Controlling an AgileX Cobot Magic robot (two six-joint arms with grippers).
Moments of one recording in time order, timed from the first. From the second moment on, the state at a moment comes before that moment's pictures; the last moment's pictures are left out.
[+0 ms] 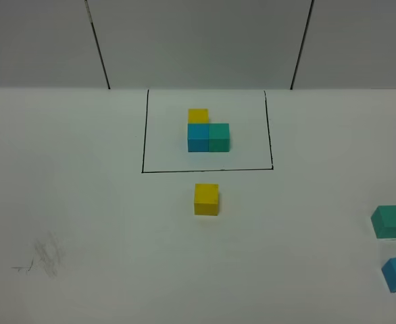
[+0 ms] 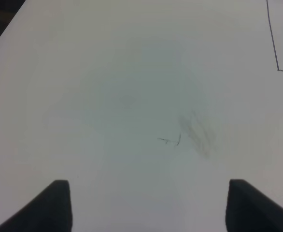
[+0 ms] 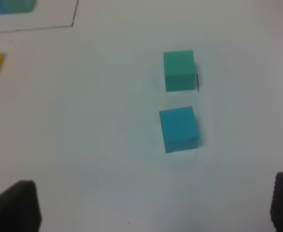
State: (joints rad) left arm 0.01 -0.01 -0.51 0.11 1.08 -0.22; right arm 0.04 0.26 -0.53 0.06 1.02 0.09
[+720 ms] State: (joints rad) left arm 0.01 -0.01 -0.51 0.11 1.08 -0.22; right arm 0.04 1.10 -0.72 -0.15 0.87 0.12
